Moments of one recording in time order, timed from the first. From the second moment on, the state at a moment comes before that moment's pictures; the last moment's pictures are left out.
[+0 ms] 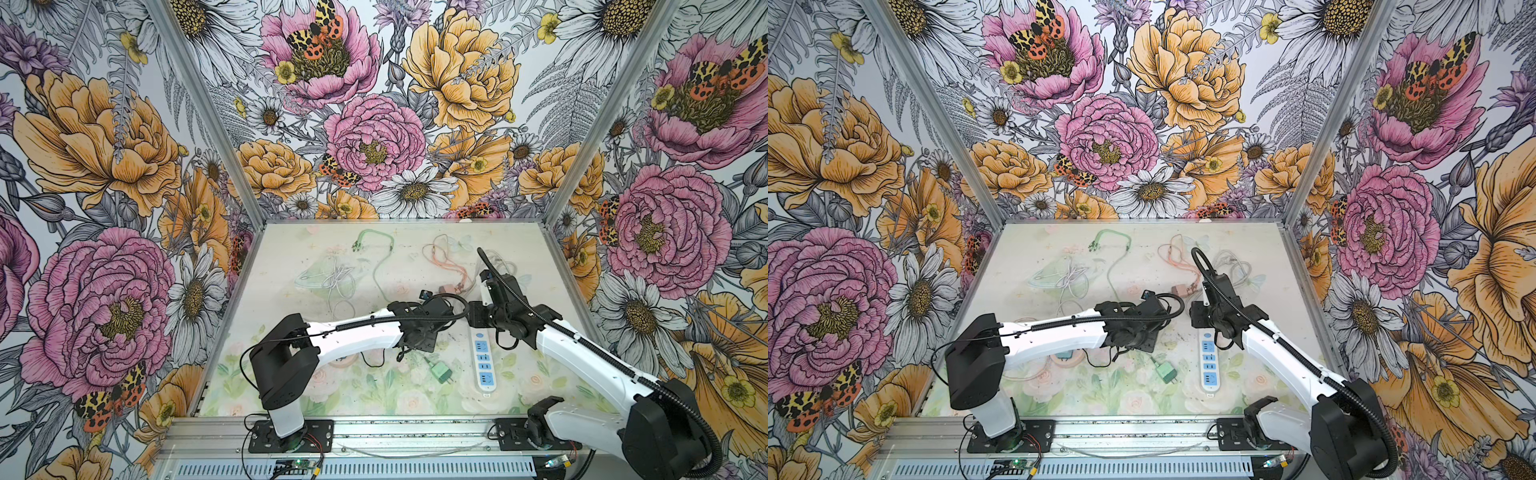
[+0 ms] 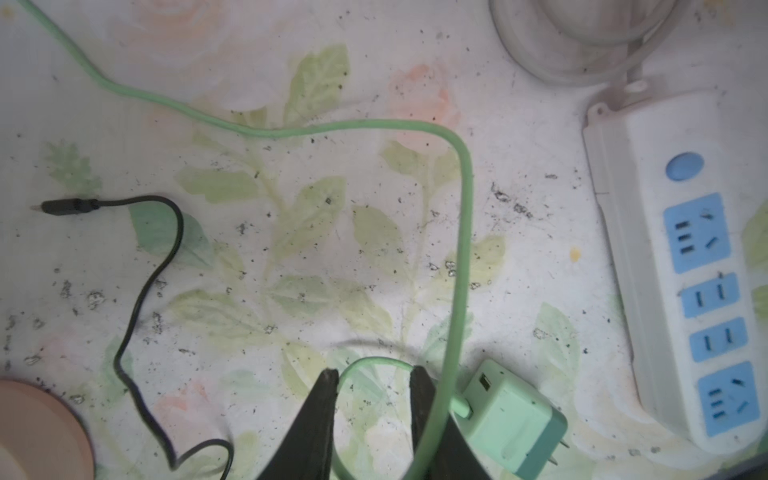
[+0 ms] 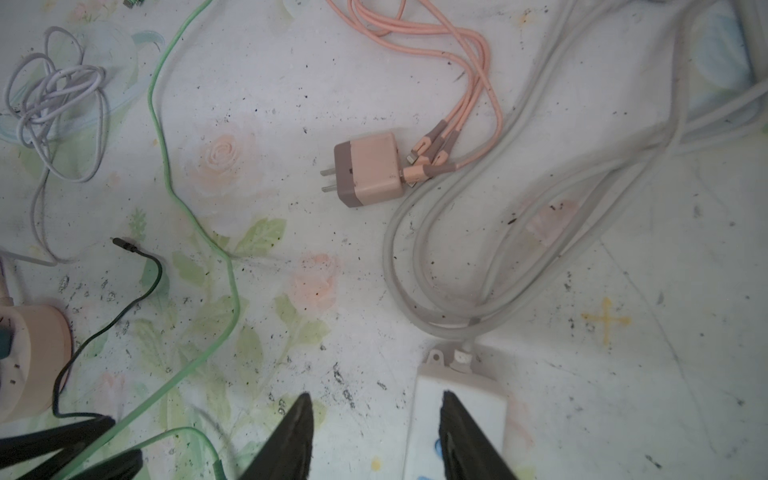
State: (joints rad) left arm -1.04 1.70 1.21 -0.69 -0.23 -0.72; right arm 0.41 1.17 0.74 -0.50 -0.05 0.36
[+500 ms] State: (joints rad) left arm -0.83 1.74 1.04 -0.42 -0.07 -0.73; right arm 0.41 1.17 0.74 -0.50 -0.02 0.36
